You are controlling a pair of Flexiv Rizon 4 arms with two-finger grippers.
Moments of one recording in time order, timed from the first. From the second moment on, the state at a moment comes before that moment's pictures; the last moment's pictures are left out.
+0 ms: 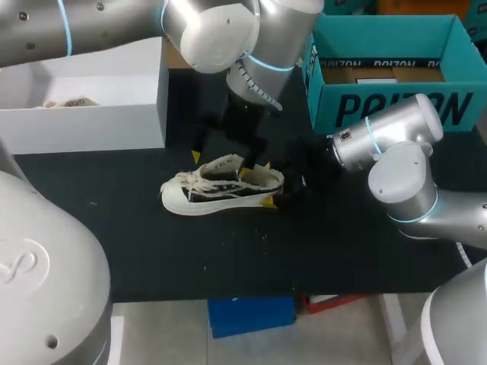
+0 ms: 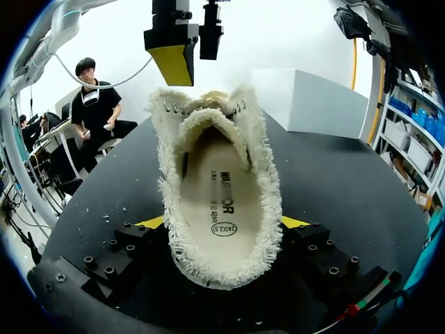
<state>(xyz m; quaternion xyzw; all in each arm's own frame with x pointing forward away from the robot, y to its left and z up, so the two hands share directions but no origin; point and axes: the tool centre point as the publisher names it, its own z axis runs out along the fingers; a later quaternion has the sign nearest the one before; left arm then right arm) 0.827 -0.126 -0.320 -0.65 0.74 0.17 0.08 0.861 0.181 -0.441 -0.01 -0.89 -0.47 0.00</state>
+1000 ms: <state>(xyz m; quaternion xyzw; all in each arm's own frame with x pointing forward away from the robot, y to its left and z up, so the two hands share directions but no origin) 0.838 -0.124 -0.370 -0.66 0.69 0.23 0.16 0.861 0.181 -0.441 -0.01 -0.89 -0.47 0.00</state>
